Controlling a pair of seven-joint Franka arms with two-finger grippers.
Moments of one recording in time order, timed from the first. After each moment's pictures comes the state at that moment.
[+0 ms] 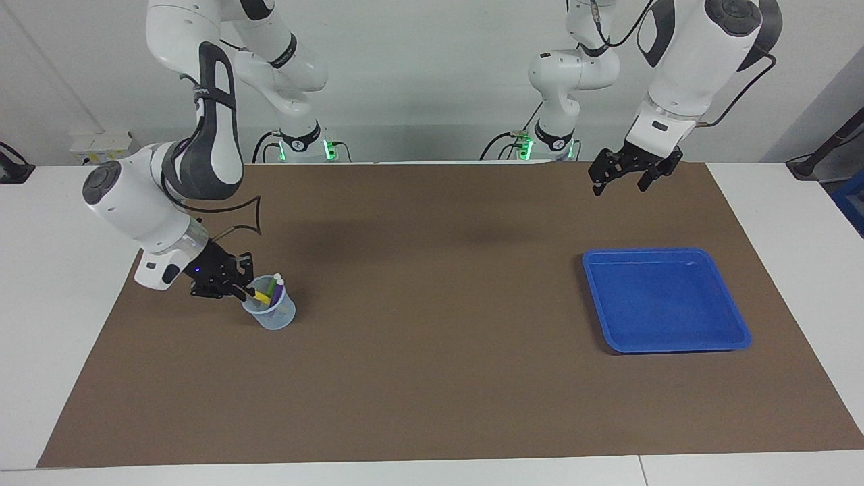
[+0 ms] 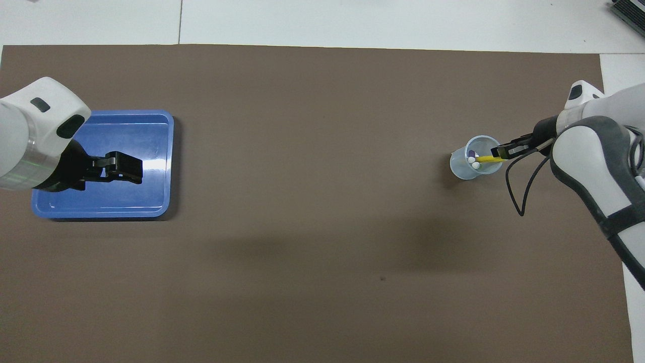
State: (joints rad) left arm -0.02 -0.07 -0.16 -1.74 -0.04 1.65 -0.22; right arm -0.19 0.28 0.09 -1.83 0.29 2.09 -0.62
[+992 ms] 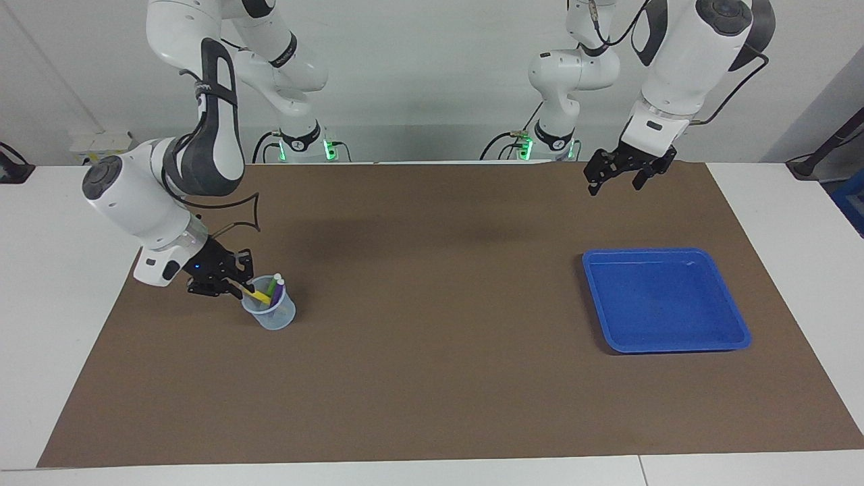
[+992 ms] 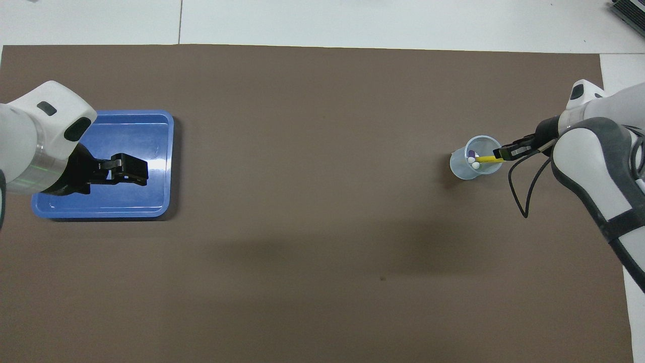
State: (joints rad) left arm -0.03 -0.08 -0.16 -1.76 -0.04 1.66 -0.27; right arm -0.18 0.27 0.09 -1.83 0.26 2.08 -0.62
